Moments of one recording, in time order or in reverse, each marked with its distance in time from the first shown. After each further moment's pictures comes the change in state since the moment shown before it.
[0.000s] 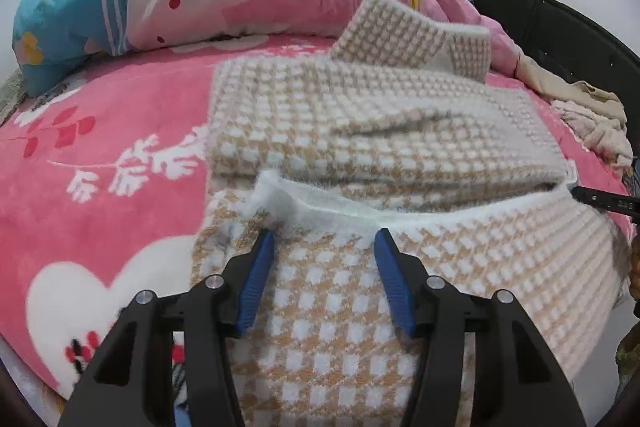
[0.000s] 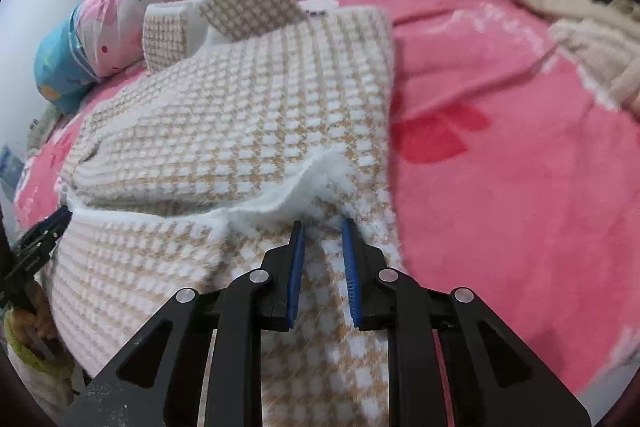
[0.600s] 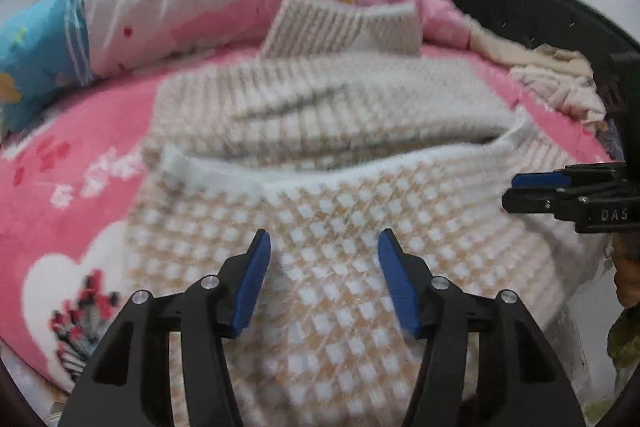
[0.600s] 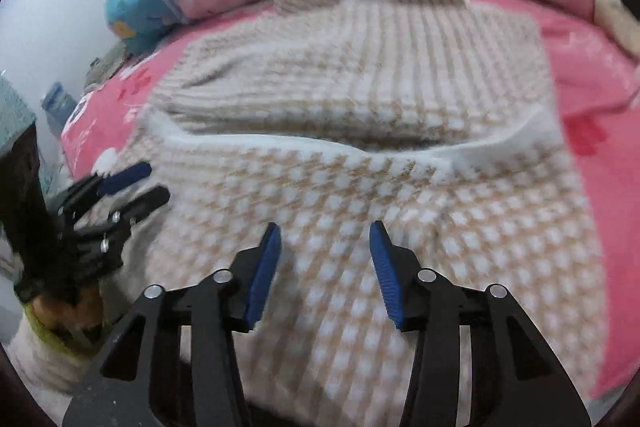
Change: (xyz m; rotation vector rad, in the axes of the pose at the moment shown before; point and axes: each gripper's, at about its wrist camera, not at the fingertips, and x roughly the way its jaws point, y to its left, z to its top) left arm -0.034 -0.057 -0.024 0.138 -0.040 -0.088; right arm -0.013 0.084 -0.034 -0.200 0.060 0.215
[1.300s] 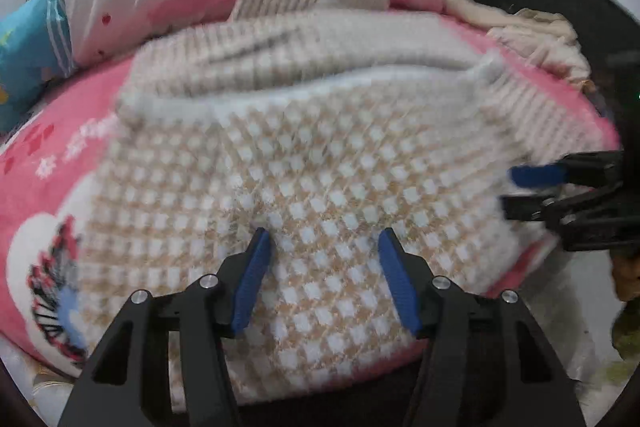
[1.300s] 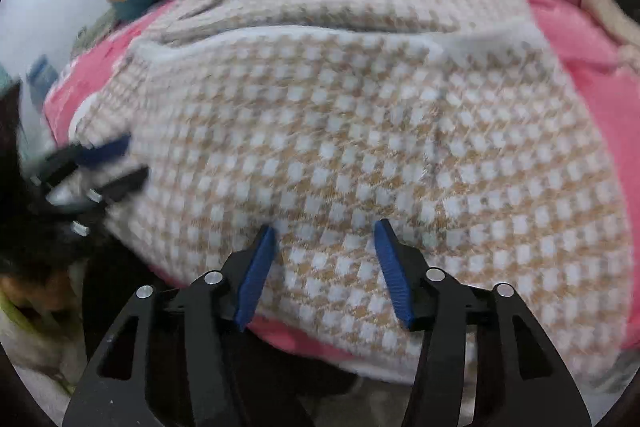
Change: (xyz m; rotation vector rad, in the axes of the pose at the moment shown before) left arm 0.015 -0.029 -0.040 0.049 0.099 0.004; right arm 0.027 -0.006 -0.057 -0.004 0.064 -0.082
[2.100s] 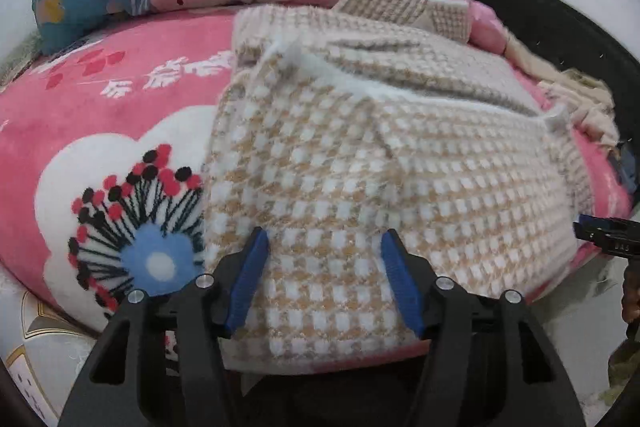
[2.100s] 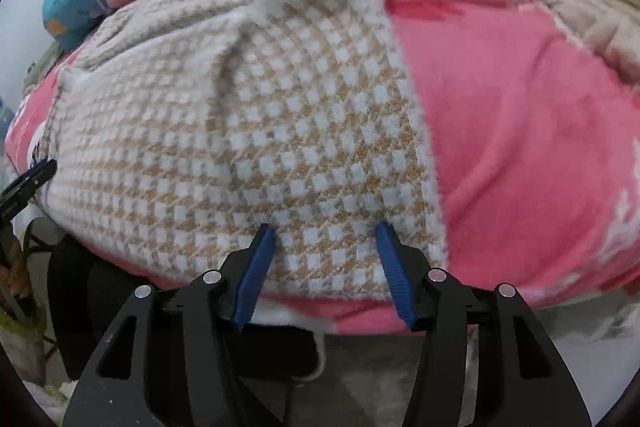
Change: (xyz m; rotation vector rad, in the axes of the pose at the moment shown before) left arm -0.041 0.075 -0.029 -0.227 -0.013 0.039; right arm -0.049 -0.089 -0.035 0.137 0.015 -0.189
